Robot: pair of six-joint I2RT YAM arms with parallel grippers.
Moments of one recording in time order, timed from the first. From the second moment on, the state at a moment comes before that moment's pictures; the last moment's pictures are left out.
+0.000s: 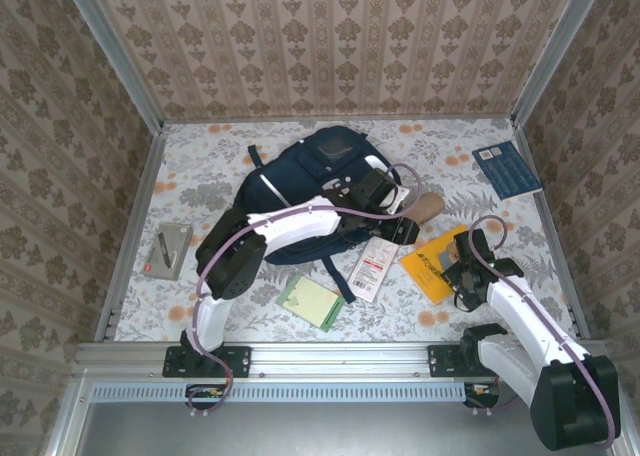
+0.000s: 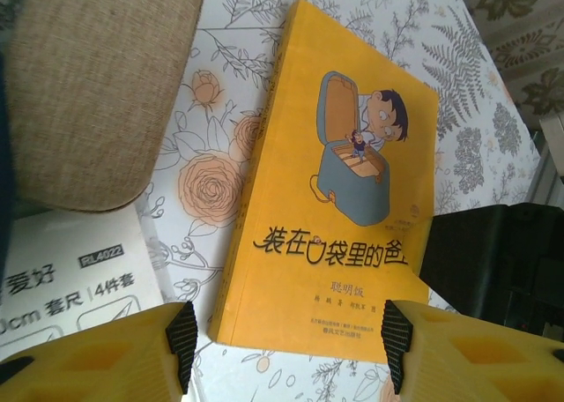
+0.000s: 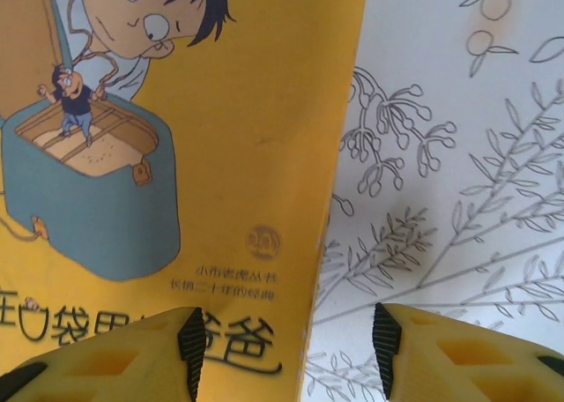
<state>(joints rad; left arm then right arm) -0.99 2.07 1.60 -0.35 0.42 -0.45 0.09 0.92 0.44 -0.80 0.12 1.07</state>
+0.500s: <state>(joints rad) -1.00 2.26 1.78 -0.40 0.47 -0.40 -0.01 1.13 0.51 -0.61 0.02 0.82</state>
